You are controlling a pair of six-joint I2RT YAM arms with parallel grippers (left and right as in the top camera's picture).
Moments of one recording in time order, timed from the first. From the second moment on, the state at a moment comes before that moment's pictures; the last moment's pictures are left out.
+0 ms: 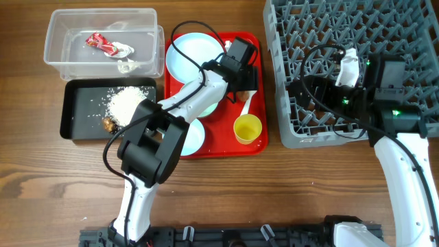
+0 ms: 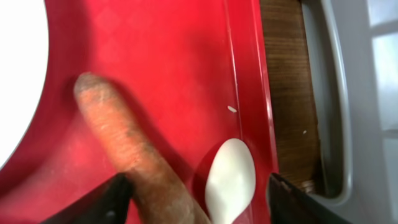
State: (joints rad) left arm -0.59 2.20 1.63 -0.44 0.03 -0.57; right arm -0.04 1.26 1.09 -0.72 -0.53 0.21
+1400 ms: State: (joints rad) left arm 0.03 1.81 1.50 -1.09 -0.21 -1.20; right arm -0.04 1.26 1.09 -0.72 -0.50 0.22
